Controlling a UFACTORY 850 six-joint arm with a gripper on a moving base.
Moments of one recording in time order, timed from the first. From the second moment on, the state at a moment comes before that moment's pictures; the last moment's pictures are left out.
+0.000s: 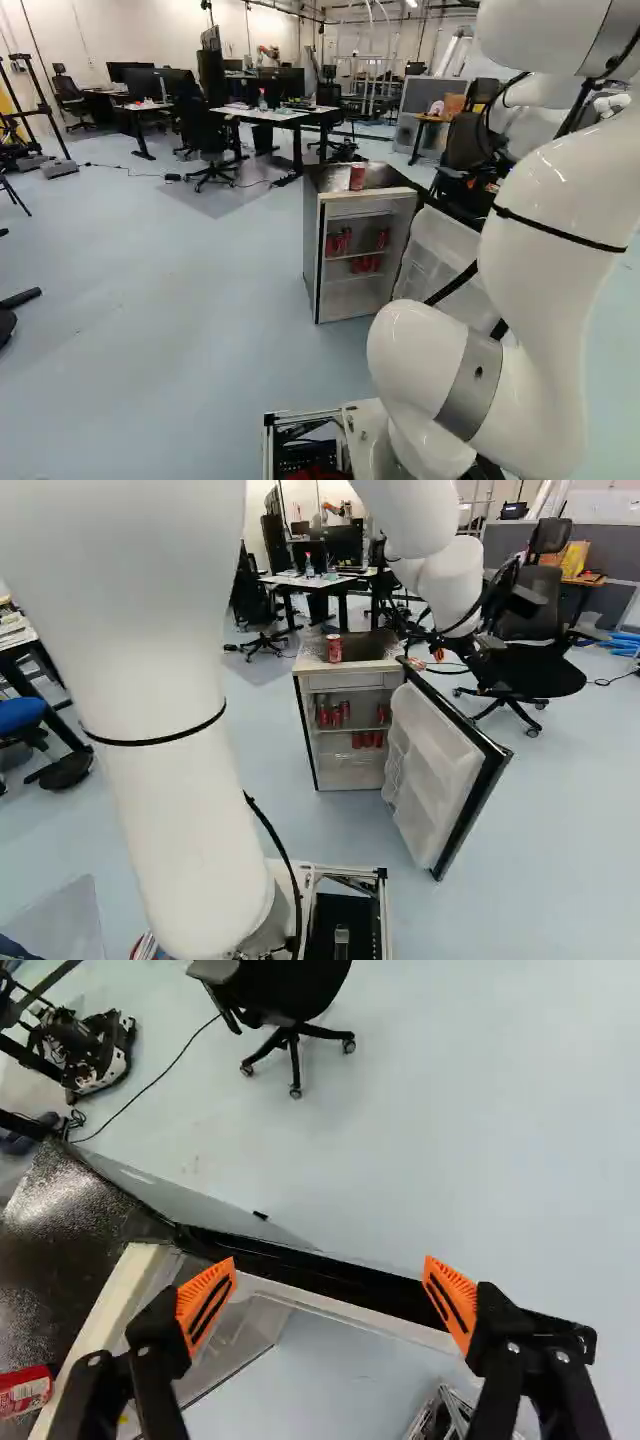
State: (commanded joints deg) arm -46.1 -13.7 -64.3 17.7 -15.4 0.0
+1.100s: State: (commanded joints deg) arm -51.7 -26.9 -78.3 17.9 -27.2 0.0
